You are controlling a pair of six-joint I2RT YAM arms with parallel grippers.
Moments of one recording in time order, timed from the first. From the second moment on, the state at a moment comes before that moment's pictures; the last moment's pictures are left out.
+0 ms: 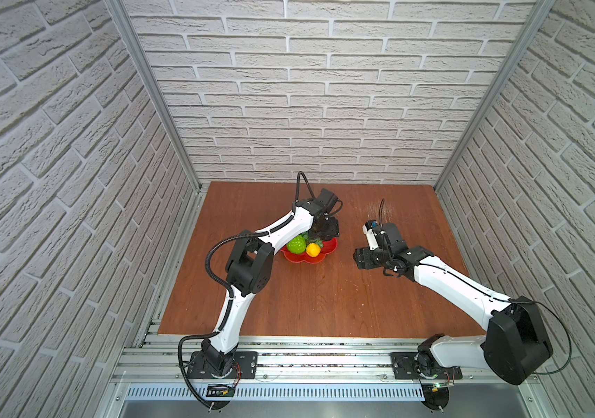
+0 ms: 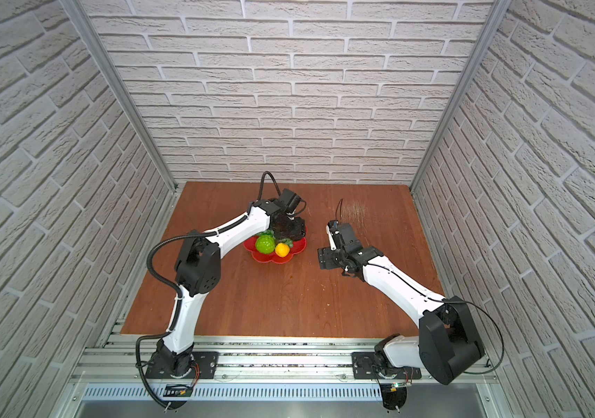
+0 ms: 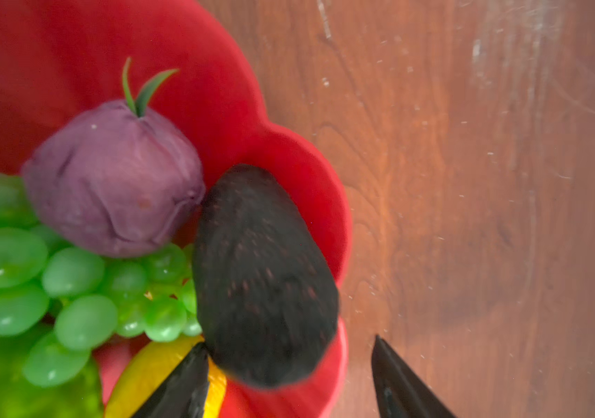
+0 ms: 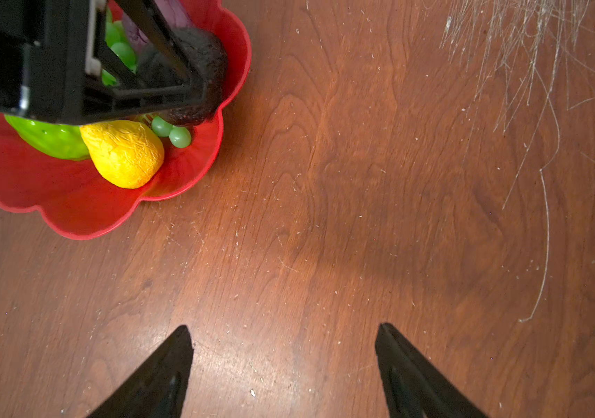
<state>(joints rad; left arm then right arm) -0.68 2.19 1.92 -0.82 0.07 -0.63 0.41 1.33 0.89 -0.49 0.05 0.26</state>
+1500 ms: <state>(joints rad) -0.07 0.99 0.43 -0.01 -0.33 0.01 0.16 0.88 0.59 -0.17 0.30 0.02</state>
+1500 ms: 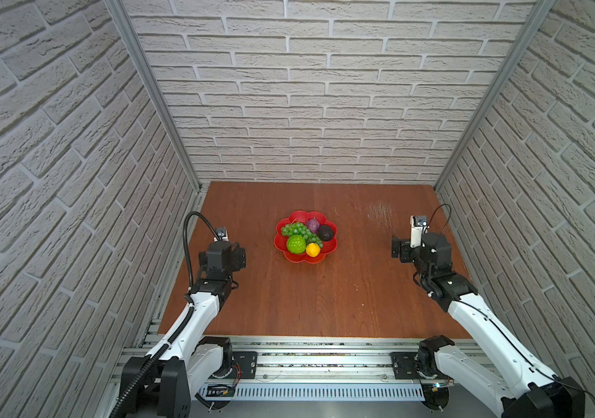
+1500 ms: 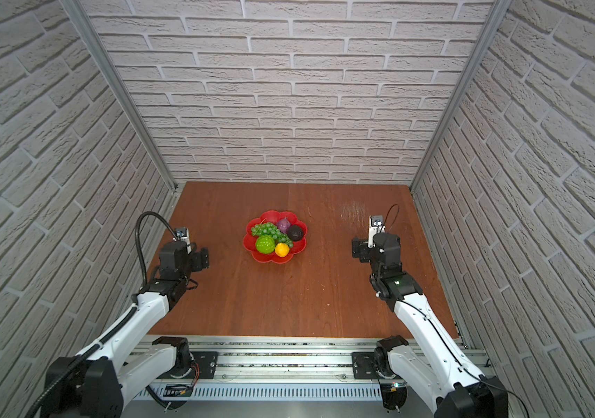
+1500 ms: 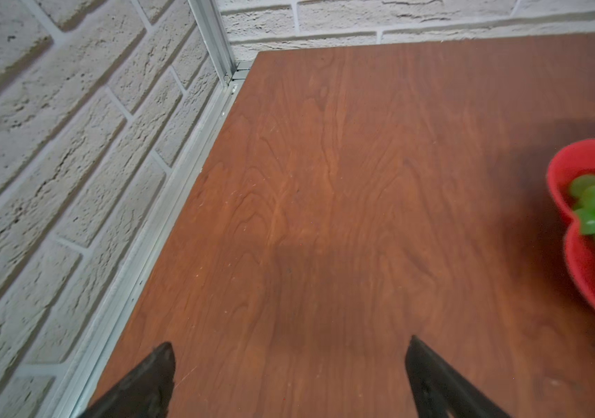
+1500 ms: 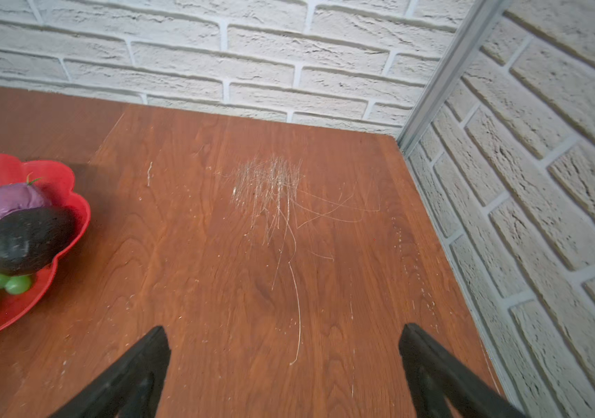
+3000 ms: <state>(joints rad) 0.04 1.58 0.36 0.80 -0.20 0.03 0.09 1.49 0.34 0.71 0.18 0.02</state>
